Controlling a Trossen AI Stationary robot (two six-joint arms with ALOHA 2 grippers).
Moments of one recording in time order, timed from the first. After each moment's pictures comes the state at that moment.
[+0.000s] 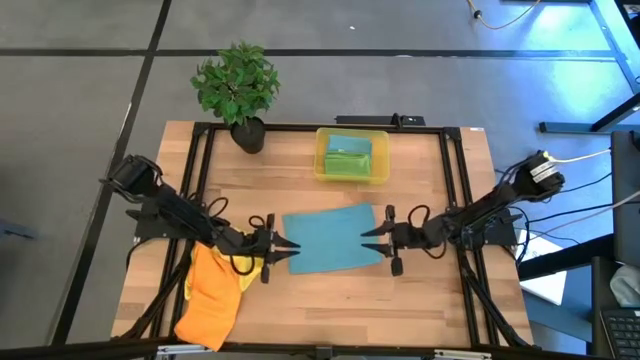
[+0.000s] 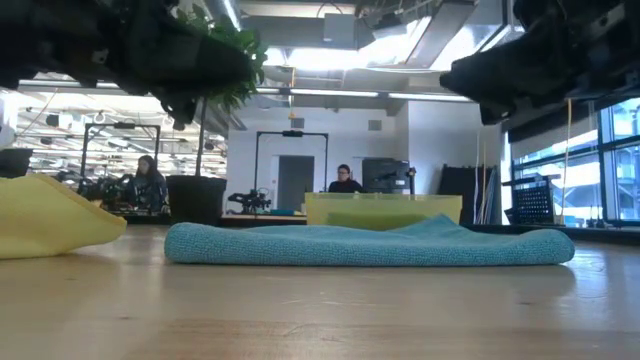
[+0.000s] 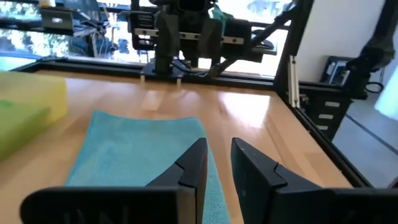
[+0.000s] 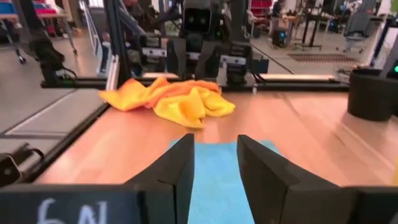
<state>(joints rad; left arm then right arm) -0.49 1.54 0.38 1.05 -0.49 -0.18 0.44 1.41 0.25 1.10 0.38 0.05</state>
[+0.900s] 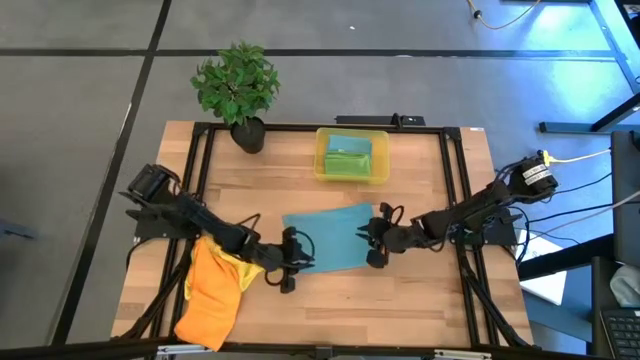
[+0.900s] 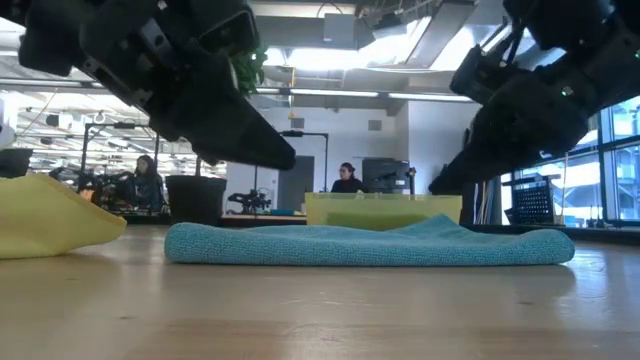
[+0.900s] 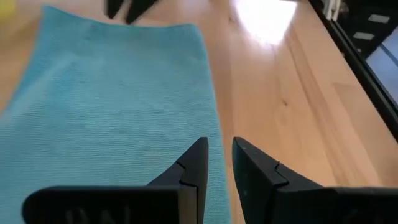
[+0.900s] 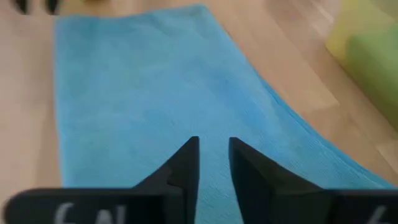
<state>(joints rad) -0.44 1.71 0.70 0.48 -0.37 -0.39 0.36 1.49 0.52 0.25 0.51 0.39</state>
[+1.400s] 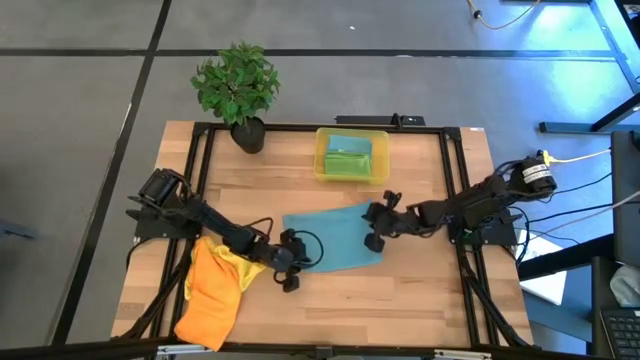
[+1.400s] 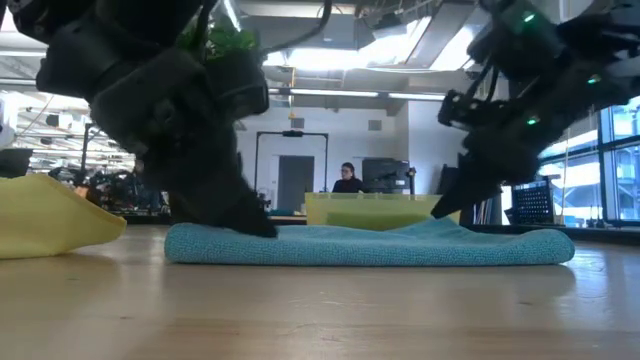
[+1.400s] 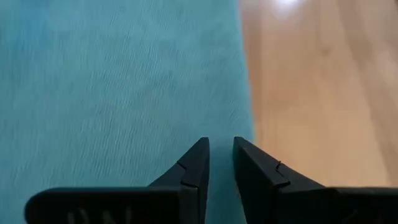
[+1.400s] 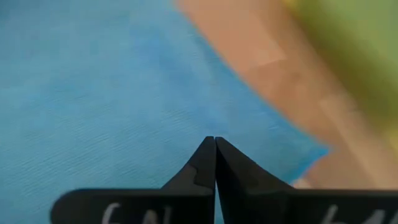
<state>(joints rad) -0.40 1.81 0.75 0.33 -0.29 -0.53 0.21 1.49 0.52 0.10 0.46 0.41</state>
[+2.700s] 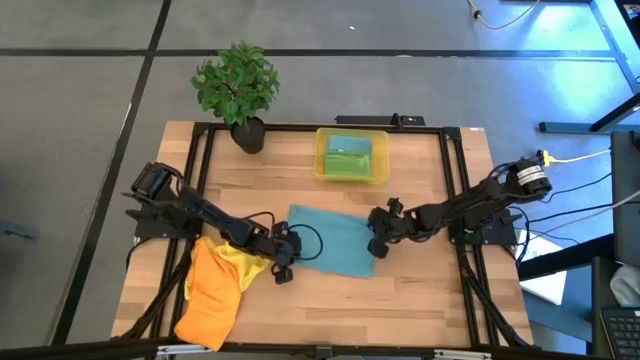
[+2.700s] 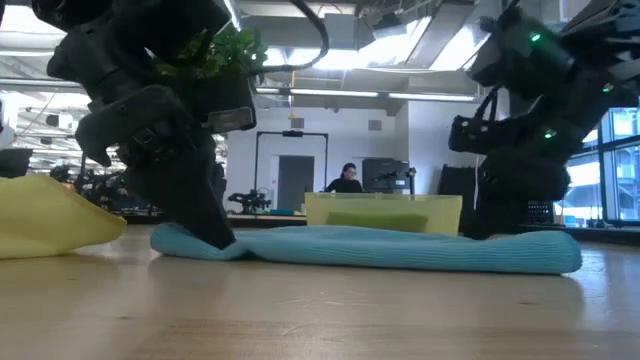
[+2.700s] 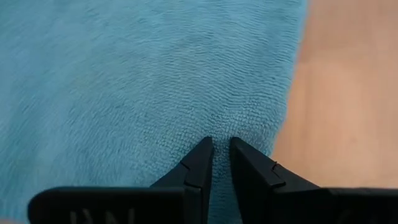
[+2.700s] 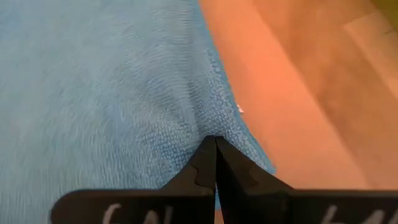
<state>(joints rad) -0.35 1.74 0.75 0.04 -0.22 -0.51 0.23 1.57 0.52 -0.06 0.36 0.58</state>
